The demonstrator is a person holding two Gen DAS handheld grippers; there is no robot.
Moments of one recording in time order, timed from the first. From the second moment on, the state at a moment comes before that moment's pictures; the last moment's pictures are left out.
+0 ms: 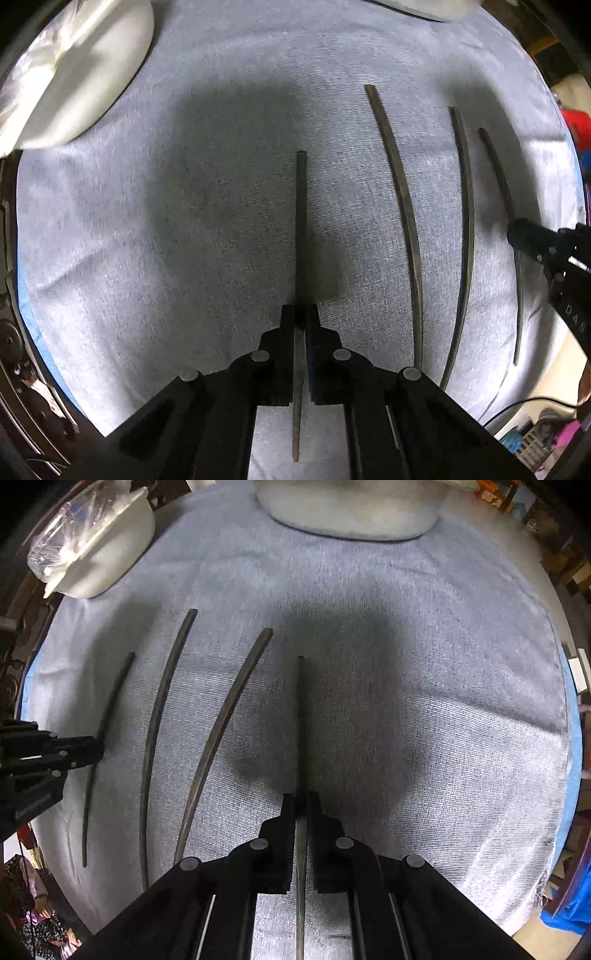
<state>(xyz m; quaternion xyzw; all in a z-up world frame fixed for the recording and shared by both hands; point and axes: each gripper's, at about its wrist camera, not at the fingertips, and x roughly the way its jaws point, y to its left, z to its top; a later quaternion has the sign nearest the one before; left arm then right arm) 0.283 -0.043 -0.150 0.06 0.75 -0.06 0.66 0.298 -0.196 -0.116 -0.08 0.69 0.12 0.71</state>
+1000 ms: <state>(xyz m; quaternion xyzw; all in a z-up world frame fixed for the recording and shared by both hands) 0.126 0.056 -0.061 -0.10 0.55 0.04 0.83 0.170 -0.275 -0.022 0.08 0.57 0.11 0.81</state>
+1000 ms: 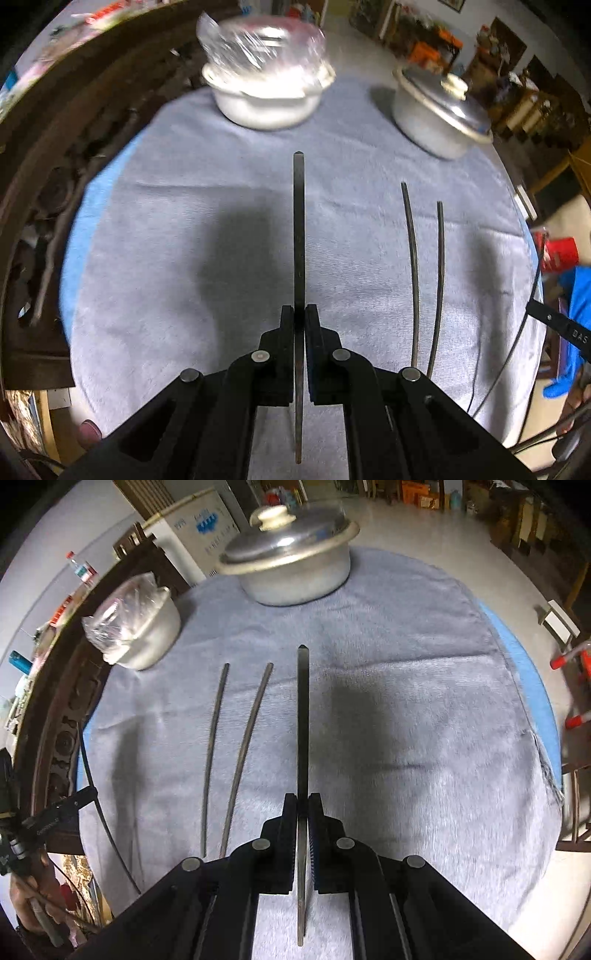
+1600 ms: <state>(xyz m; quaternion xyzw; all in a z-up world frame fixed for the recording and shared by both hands) 0.064 0.039 -0.008 -0.08 0.47 0.07 0.88 0.125 -0.269 0.000 0.13 0.52 0.13 0.84</state>
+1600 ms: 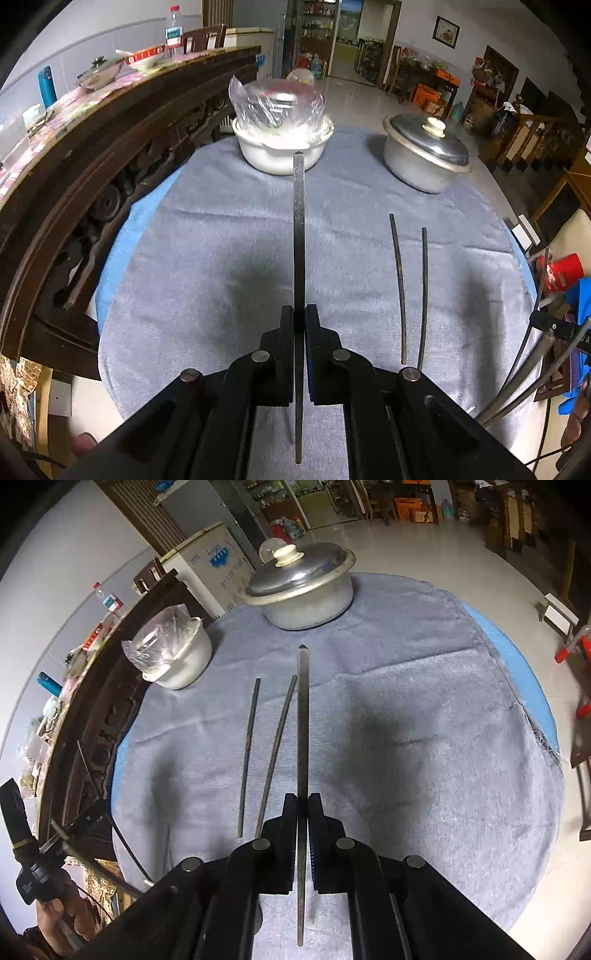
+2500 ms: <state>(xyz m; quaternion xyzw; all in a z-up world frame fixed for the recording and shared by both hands) 0.053 0.043 -0.011 -0.10 0.46 0.08 0.88 0.116 -0.274 -0.010 0.16 0.51 0.13 0.84</state>
